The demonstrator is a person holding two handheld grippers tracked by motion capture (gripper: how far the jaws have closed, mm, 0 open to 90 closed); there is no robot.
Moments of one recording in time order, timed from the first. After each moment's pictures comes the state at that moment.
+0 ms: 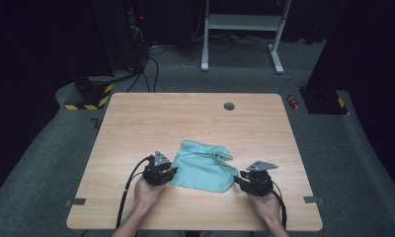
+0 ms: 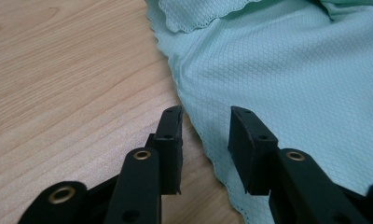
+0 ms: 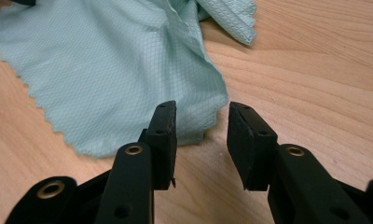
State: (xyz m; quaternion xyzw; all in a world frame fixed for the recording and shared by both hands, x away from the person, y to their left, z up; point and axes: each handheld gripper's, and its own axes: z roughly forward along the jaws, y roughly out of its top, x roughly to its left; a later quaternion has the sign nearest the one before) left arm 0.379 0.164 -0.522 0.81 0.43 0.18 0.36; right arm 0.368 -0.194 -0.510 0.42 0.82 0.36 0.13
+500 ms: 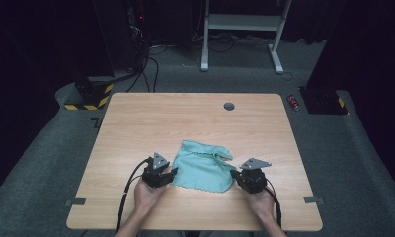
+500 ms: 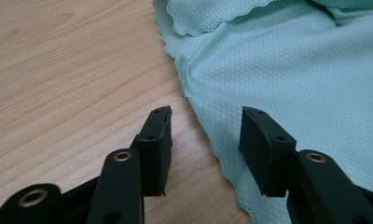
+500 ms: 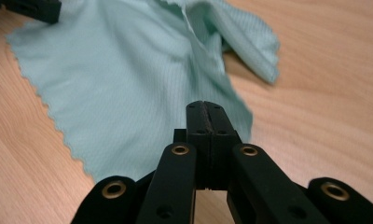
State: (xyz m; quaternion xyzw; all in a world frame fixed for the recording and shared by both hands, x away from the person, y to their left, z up) left arm 0.375 0.165 -0.527 0.79 0.44 0.20 0.37; right arm 0.372 -0.174 -0.500 0.38 0.83 0.38 0.15
